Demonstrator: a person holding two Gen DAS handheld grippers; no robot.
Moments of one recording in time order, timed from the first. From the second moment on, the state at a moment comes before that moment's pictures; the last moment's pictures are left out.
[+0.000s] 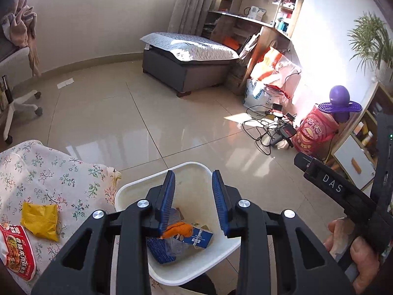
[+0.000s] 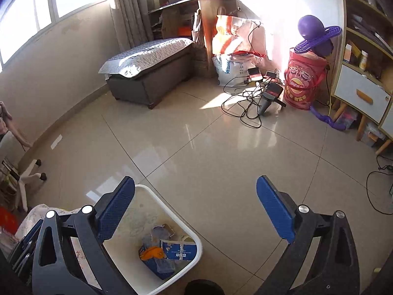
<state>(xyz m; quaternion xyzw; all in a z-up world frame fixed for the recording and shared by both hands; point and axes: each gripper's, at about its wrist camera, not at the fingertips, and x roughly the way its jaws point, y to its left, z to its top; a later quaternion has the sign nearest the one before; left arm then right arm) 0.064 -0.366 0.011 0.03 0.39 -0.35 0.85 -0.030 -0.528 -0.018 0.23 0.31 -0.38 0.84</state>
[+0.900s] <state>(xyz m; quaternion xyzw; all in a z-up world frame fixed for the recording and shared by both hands) 0.075 -0.214 0.038 0.02 0.33 -0.13 0.93 0.025 -0.397 0.012 0.13 0.27 -0.25 0.92</state>
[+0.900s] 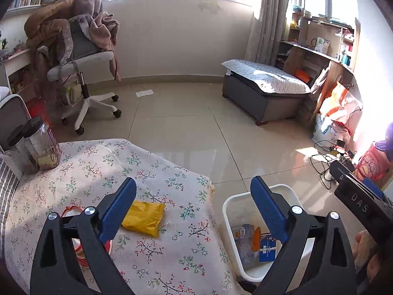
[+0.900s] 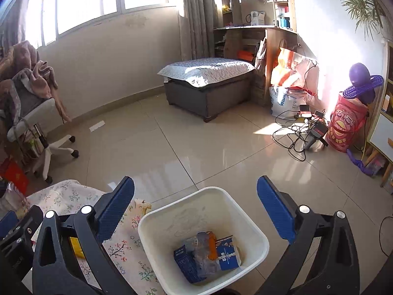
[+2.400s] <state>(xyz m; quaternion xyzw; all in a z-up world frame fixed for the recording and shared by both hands) 0.109 0.190 0.000 -0.22 0.37 0.10 0.90 0.240 0.028 -0.099 -0.31 0.63 0.18 0.69</state>
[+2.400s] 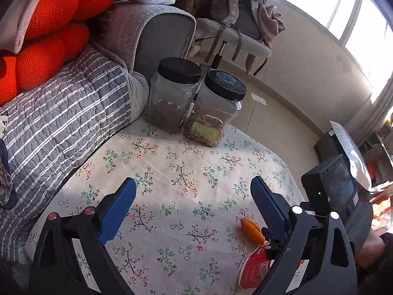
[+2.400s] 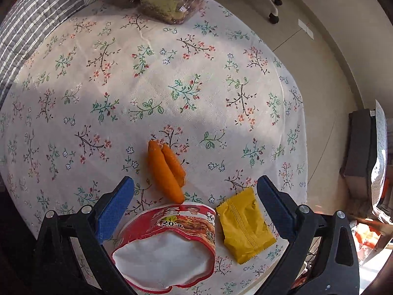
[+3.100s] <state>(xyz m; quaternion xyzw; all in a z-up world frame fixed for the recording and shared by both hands) 0.109 0.206 -0.002 -0.27 0.39 0.07 0.88 0.219 0.064 -0.133 -0.37 0.68 0.23 0.60</state>
